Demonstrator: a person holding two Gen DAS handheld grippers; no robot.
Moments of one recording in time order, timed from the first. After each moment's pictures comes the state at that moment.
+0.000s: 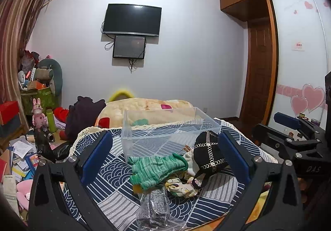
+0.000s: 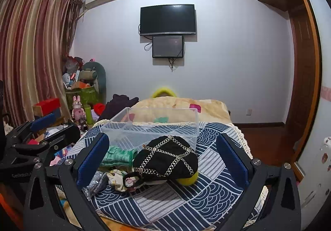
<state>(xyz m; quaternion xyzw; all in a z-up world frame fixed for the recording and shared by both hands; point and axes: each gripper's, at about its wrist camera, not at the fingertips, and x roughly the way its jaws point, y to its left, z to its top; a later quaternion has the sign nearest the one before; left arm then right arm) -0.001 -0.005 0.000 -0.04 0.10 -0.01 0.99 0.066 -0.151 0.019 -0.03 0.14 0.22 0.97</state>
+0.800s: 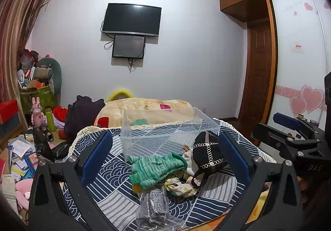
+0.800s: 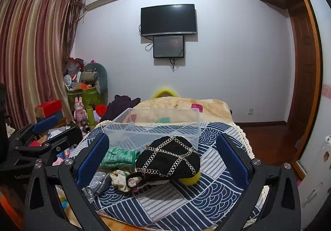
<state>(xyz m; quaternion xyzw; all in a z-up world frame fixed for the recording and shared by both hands) 0.000 -0.005 -0.002 -0.05 0.10 -0.01 0.99 0.065 -0.151 0.017 -0.02 0.13 0.22 0.97</state>
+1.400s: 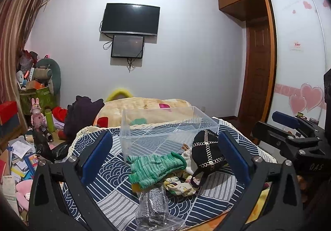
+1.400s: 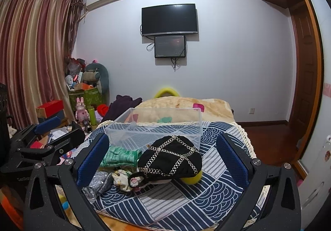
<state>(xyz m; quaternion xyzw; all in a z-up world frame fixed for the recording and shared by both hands) -0.002 -0.007 -0.003 -0.04 0.11 -0.01 0.99 0.064 -0.146 0.016 -0.02 0.14 0.23 0.96</state>
